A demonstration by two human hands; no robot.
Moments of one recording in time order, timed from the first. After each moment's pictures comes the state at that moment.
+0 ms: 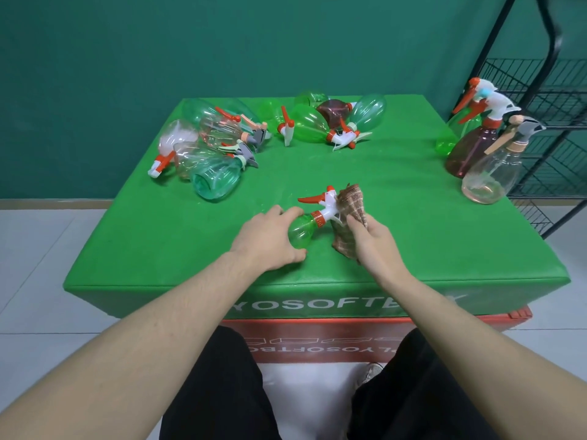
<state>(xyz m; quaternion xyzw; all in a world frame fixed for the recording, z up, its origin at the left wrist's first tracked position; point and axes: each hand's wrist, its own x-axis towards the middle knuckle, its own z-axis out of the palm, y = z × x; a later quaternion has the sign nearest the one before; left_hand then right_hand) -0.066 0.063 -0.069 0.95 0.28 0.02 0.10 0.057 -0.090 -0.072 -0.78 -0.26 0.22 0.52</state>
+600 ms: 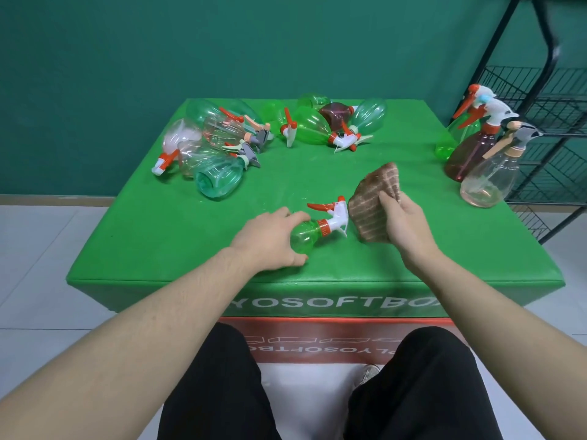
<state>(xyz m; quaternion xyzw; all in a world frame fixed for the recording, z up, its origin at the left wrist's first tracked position) -0.073 0.061 -0.060 0.97 0.22 0.01 0.11 0.094 -0.102 -0.046 -0.75 -0.23 0.22 0.58</state>
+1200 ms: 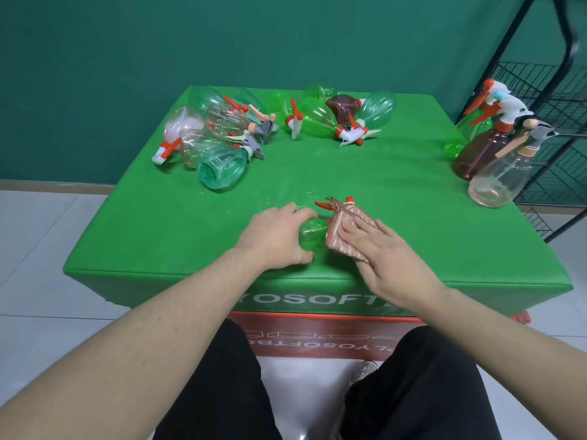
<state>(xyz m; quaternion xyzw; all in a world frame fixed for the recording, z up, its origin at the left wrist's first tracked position) -0.070 0.059 -0.073 0.97 0.21 0.05 0.07 0.081 -0.130 -0.094 -0.76 -0.64 0.01 0.12</state>
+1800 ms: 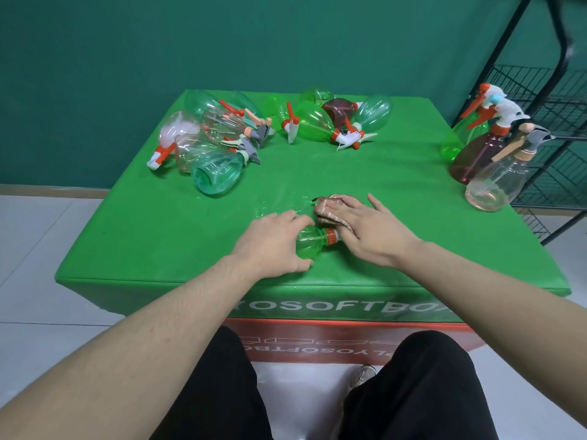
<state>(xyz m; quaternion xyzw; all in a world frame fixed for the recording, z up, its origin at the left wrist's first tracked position) -0.069 0.059 -0.073 0.98 0.19 0.05 0.06 0.116 -0.072 -0.074 -0.78 -0.63 0.05 0.01</state>
